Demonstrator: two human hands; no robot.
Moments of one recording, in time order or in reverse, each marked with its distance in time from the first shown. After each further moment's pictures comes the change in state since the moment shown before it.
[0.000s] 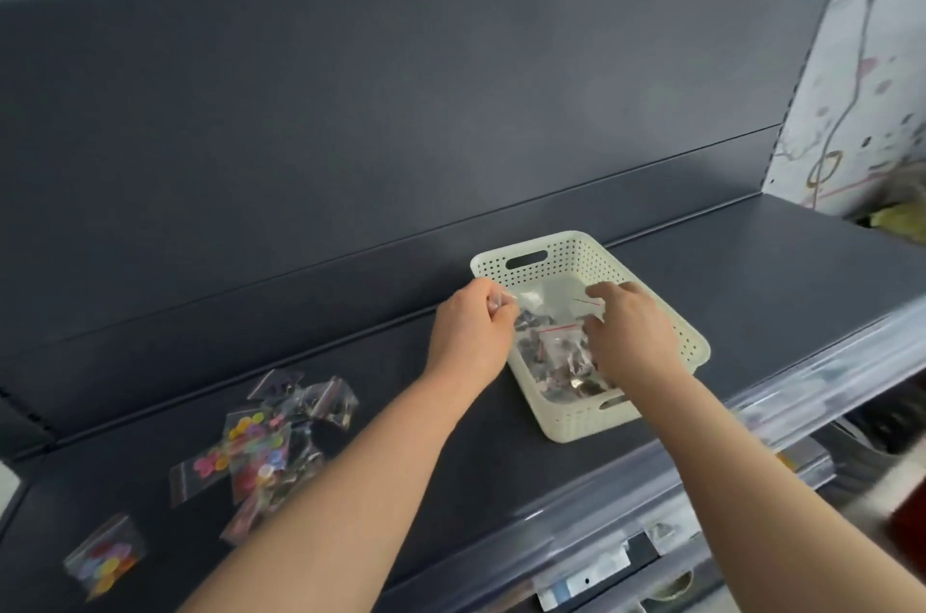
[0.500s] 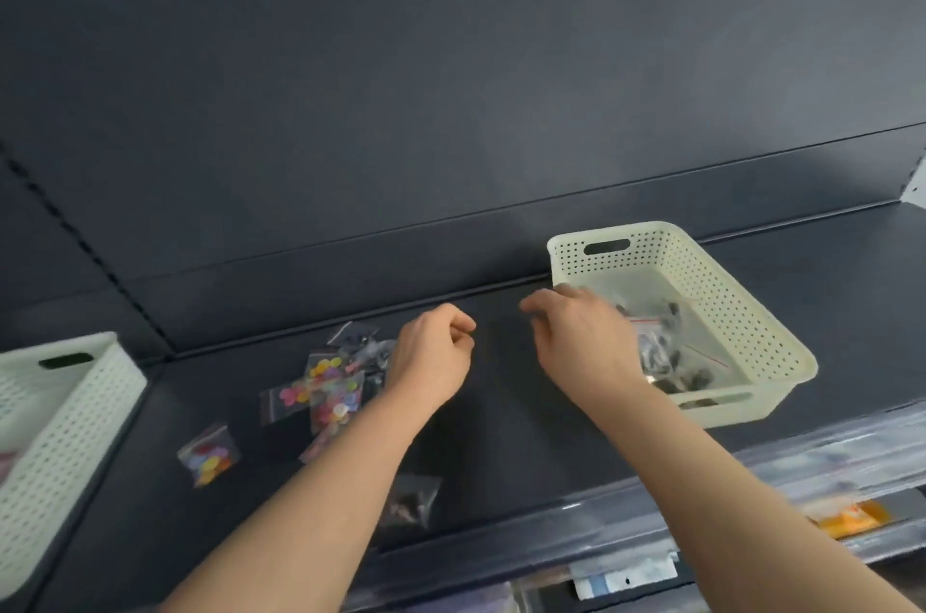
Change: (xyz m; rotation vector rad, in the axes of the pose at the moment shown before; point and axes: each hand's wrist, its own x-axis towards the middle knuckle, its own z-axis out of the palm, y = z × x) left_hand -0.032 -0.082 -0.051 0.209 0.086 -0.274; right_hand -0.035 -0.078 0.036 -0.003 -0.001 -0.506
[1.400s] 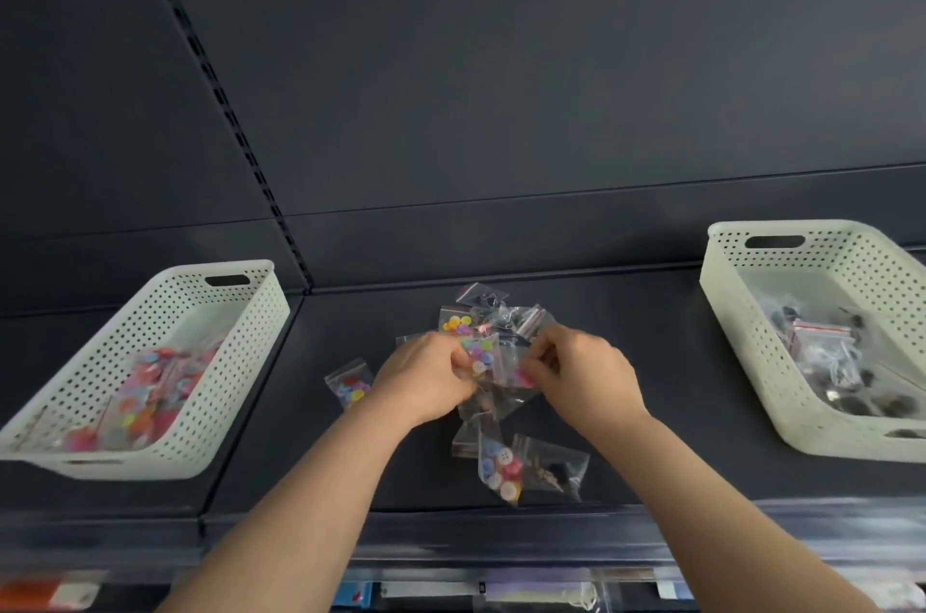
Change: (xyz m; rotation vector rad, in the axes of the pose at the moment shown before) left_hand -0.045 -0.121 -0.099 0.207 -0.221 -0.230; right_hand -0.022 -0.122 0.083 0.185 -0.318 0.011
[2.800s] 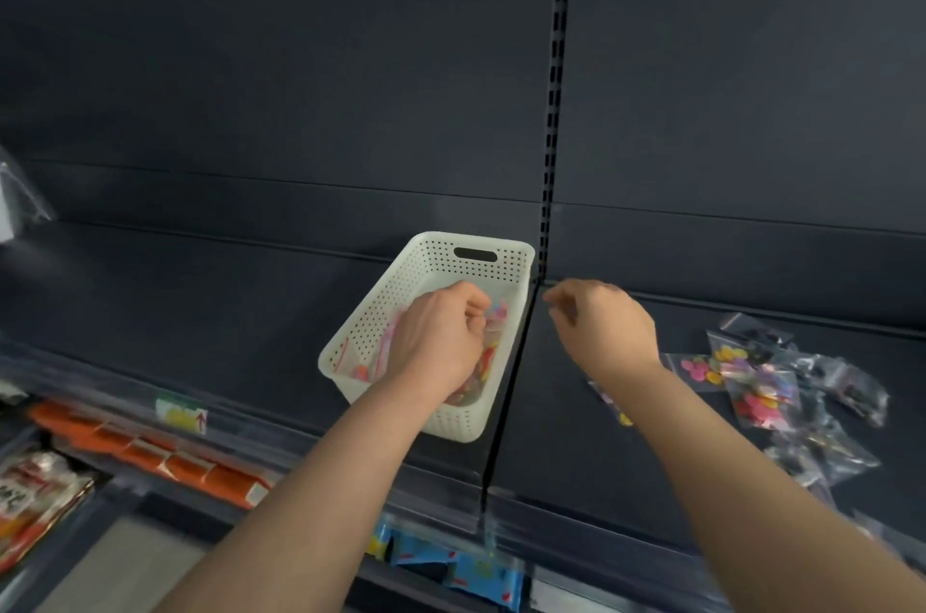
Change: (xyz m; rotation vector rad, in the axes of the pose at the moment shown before) left_hand -0.048 -0.222 -0.127 -0.109 0.547 -0.058; right_hand 0.052 -0.245 0.120 -0.033 0.050 -0.297
